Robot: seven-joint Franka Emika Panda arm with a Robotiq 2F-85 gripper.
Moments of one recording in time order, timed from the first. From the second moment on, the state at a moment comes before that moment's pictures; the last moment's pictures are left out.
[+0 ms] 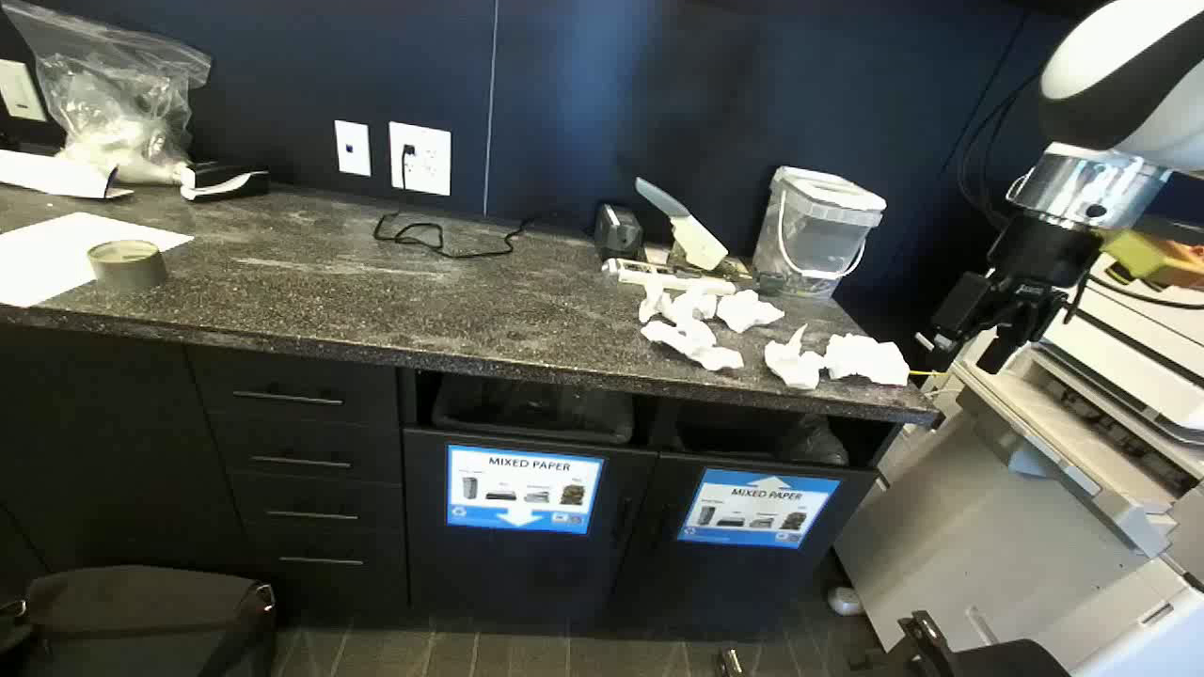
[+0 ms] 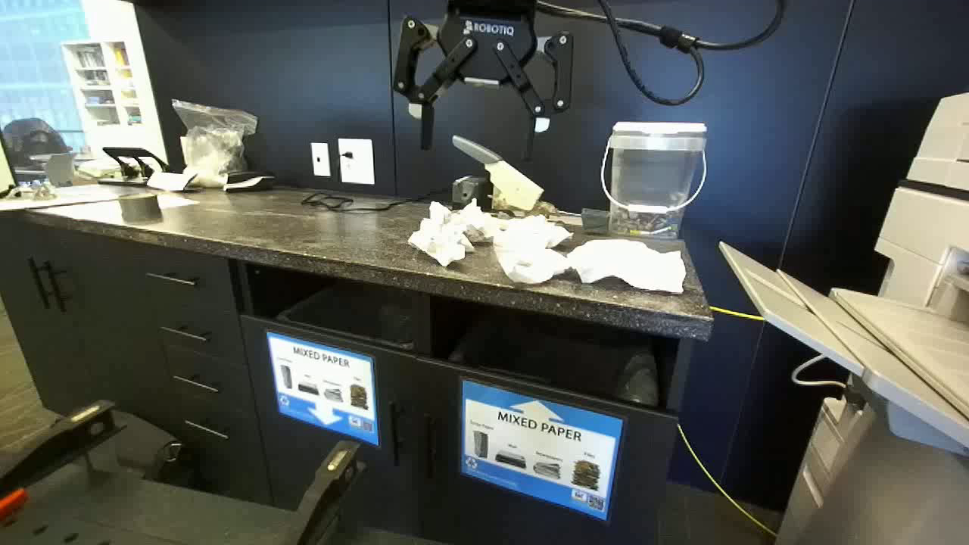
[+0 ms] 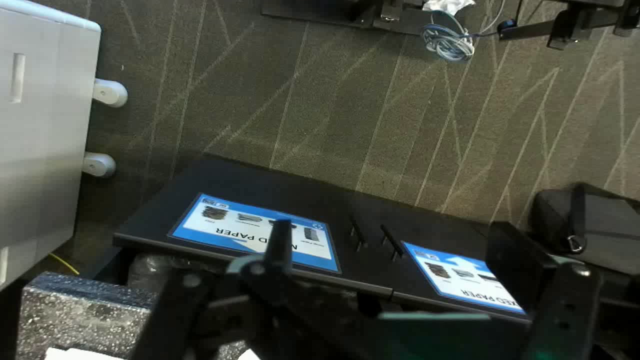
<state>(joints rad) -0.08 -0.31 -0.30 -2.53 -0.07 2.17 -0.48</state>
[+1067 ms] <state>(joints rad) -0.13 -0.18 -0.22 -2.46 -0.16 2.23 -0.16</state>
